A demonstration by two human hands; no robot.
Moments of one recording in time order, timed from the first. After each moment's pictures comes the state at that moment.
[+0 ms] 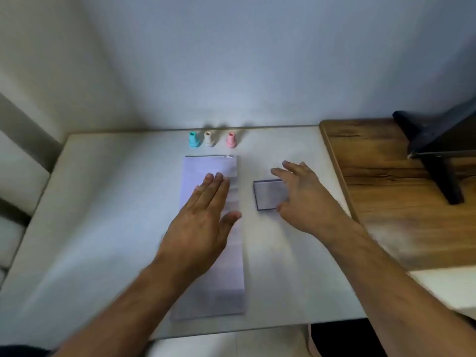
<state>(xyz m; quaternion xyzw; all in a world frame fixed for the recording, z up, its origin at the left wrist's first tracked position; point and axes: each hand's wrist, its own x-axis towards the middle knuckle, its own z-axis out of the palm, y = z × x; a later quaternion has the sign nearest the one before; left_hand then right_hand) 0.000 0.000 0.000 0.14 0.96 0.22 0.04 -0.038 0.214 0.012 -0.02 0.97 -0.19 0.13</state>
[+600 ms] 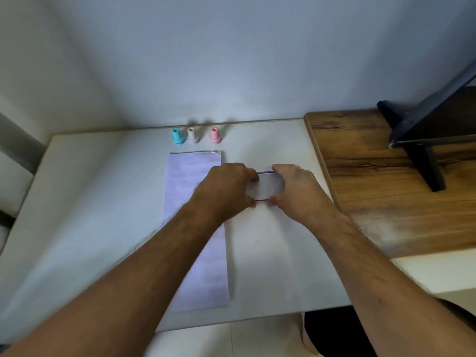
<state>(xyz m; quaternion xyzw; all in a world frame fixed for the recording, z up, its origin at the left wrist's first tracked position) -0.064 0.073 0.008 0.21 0.96 0.15 0.10 -0.039 0.232 0.005 0.05 0.97 -0.23 0.10</state>
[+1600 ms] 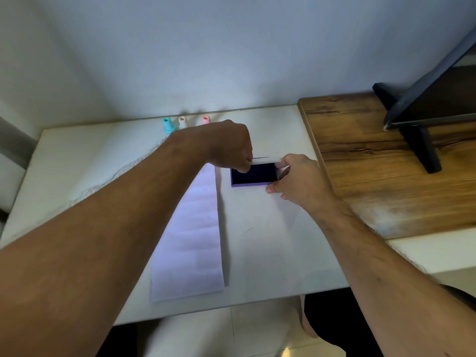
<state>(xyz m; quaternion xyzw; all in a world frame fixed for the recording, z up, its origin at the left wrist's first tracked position) -0.122 0.085 0.048 0.29 0.92 0.05 0.24 -0.034 0.245 0.002 0.16 0.92 -0.34 0.12</state>
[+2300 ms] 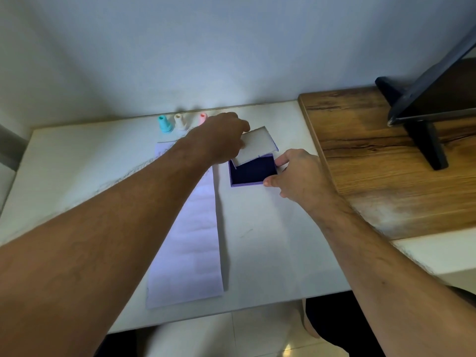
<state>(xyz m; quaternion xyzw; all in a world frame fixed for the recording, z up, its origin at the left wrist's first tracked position) -0.149 0.087 0.001 0.25 0.96 0.07 0.10 -0.039 0.242 0.006 0.17 0.92 -0.34 0.12</state>
